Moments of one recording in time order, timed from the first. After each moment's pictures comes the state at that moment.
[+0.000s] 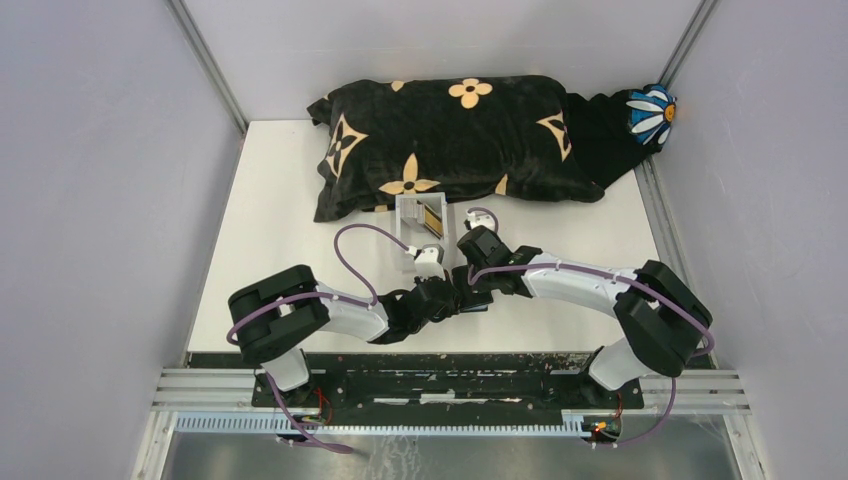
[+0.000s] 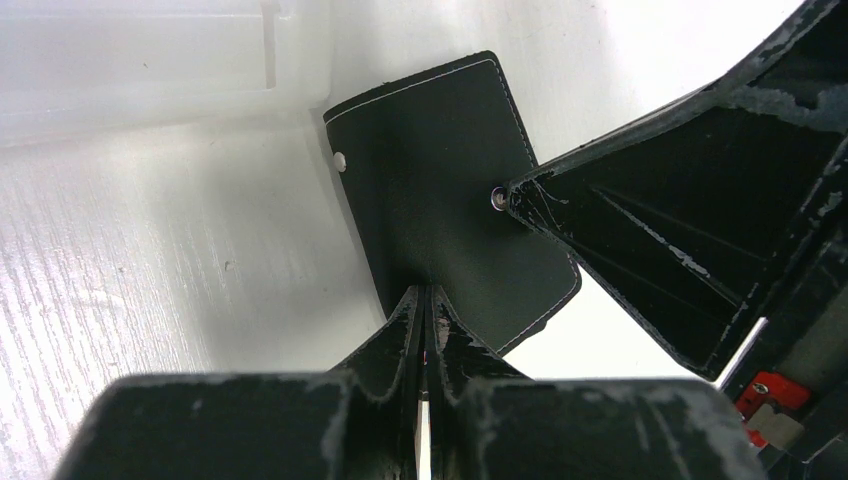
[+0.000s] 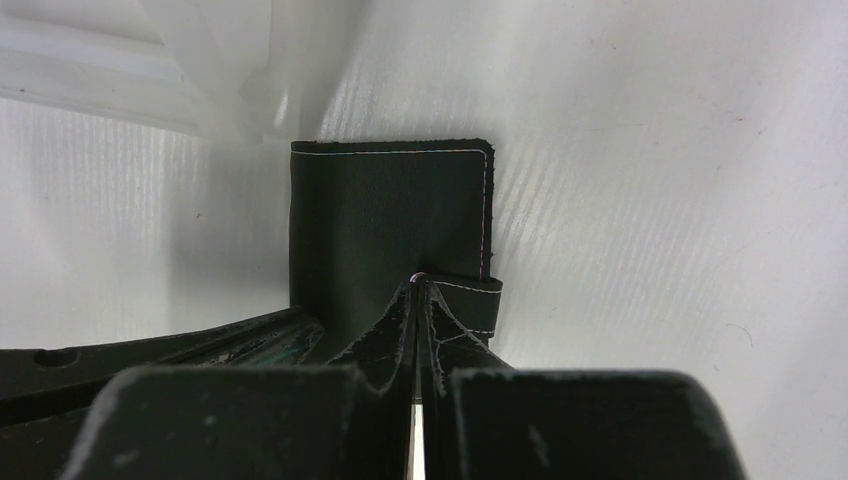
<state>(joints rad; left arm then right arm) -1.13 1.67 0.59 0.47 -0.44 -0.91 0.84 1.52 0.83 -0.33 0.29 0.55</state>
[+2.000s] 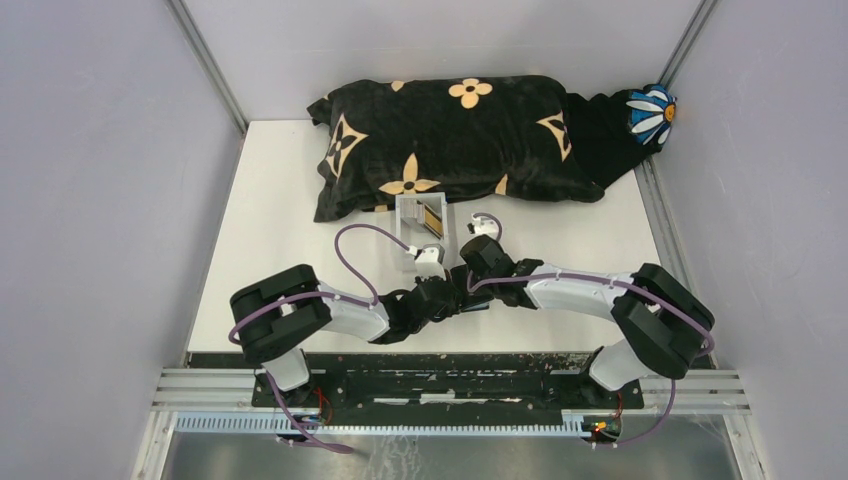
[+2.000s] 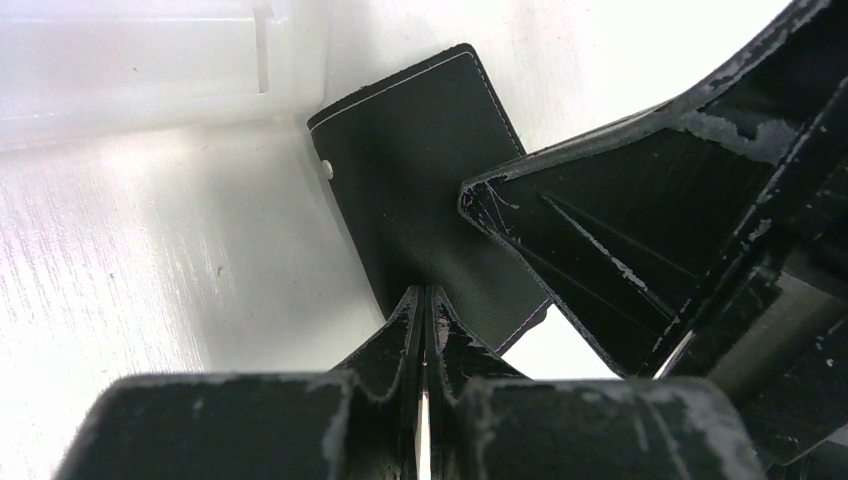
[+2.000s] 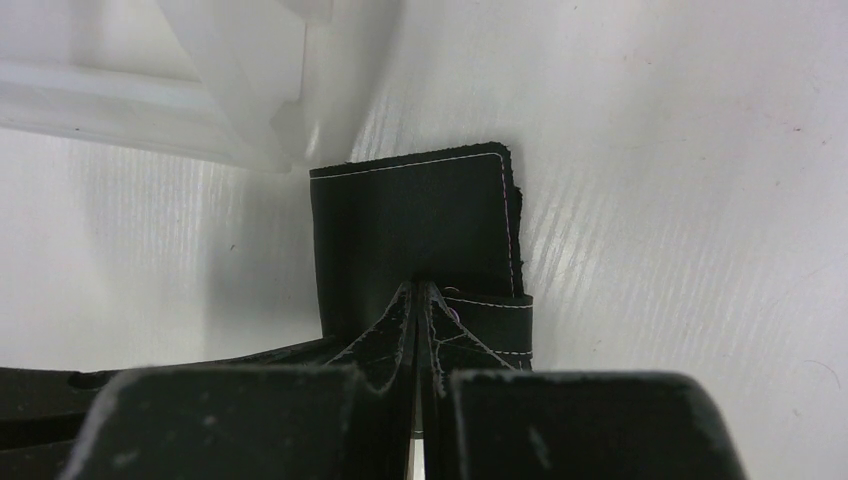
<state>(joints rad) -1.13 1.68 0.59 0.49 -0.44 -0.91 0.86 1.51 0.73 -0.13 0.31 0.61</state>
